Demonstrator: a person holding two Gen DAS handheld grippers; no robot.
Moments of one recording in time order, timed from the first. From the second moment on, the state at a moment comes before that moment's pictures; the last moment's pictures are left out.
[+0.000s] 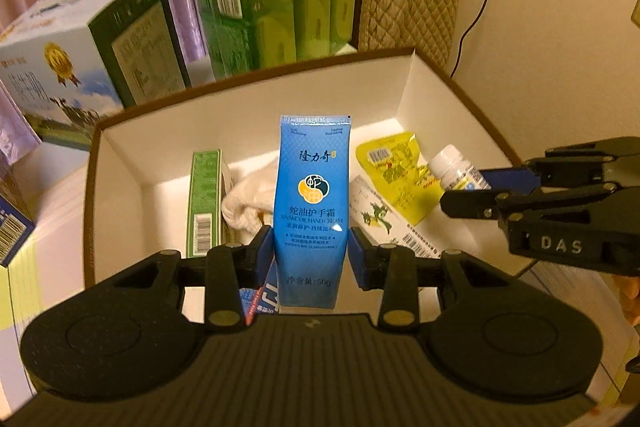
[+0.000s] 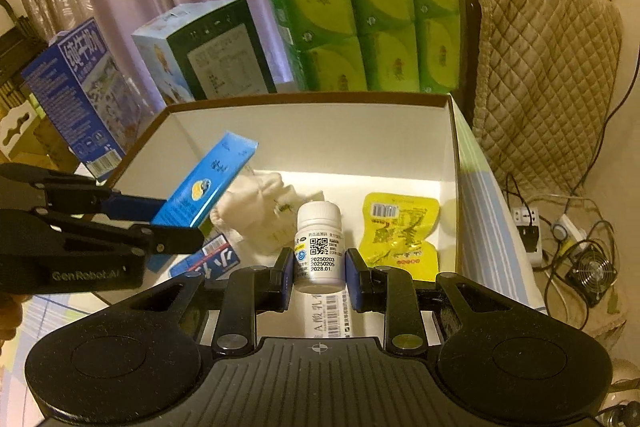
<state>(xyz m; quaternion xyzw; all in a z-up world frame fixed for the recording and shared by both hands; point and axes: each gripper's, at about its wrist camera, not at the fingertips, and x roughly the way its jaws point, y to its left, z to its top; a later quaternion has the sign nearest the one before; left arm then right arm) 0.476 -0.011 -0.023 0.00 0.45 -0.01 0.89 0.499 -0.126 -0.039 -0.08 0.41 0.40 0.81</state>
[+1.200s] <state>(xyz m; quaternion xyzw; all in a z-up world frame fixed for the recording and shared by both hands) 0.445 0.028 -0.004 -0.01 0.44 0.04 0.90 0.487 -0.110 -0.015 0.00 0.38 0.46 0.80</state>
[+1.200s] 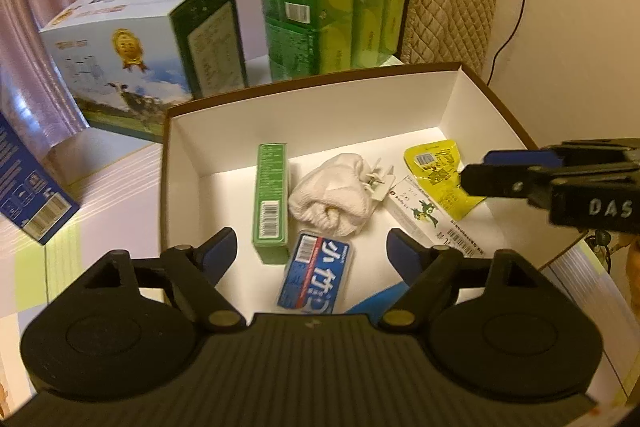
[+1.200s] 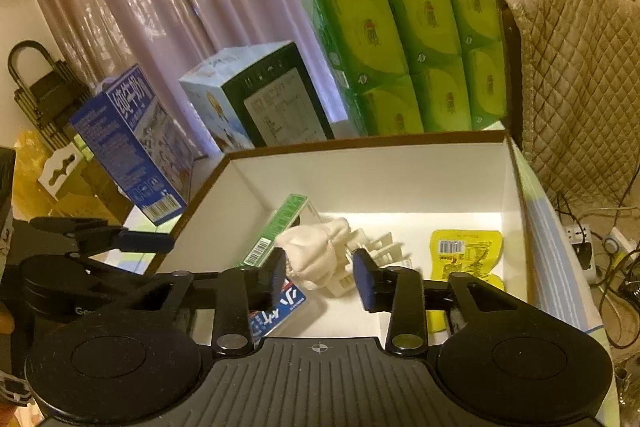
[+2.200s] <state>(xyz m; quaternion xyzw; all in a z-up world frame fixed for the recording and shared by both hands) 0.327 -0.003 -0.017 -0.06 0.44 0.04 0.89 0.400 -0.189 -0.030 0.02 0.43 0.42 0.80</state>
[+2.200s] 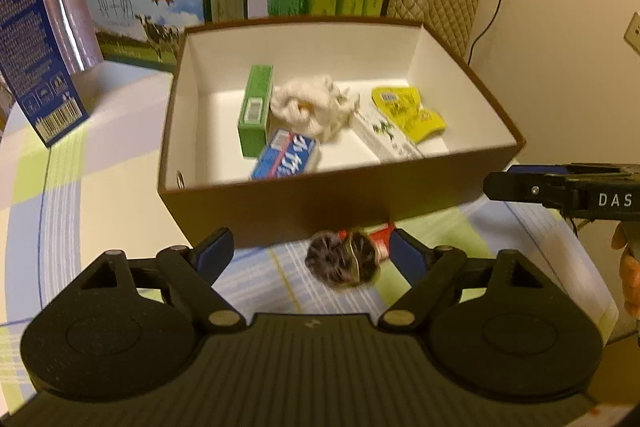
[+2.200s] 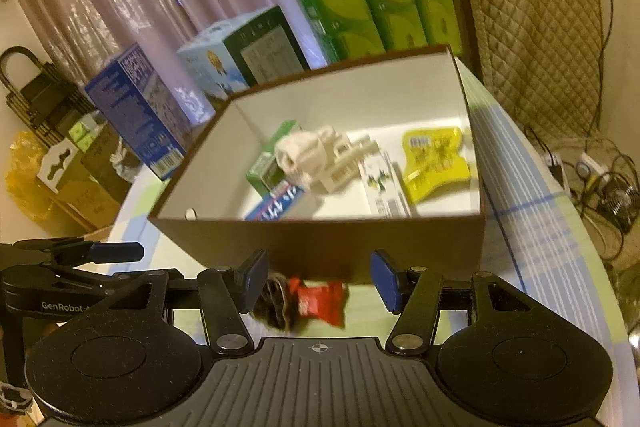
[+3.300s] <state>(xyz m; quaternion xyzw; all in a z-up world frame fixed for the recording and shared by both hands) 0.368 -0.032 -0.104 -0.07 0.49 0.02 0.87 0.404 -0.204 -0.090 -0.02 0.49 0.35 0.80</state>
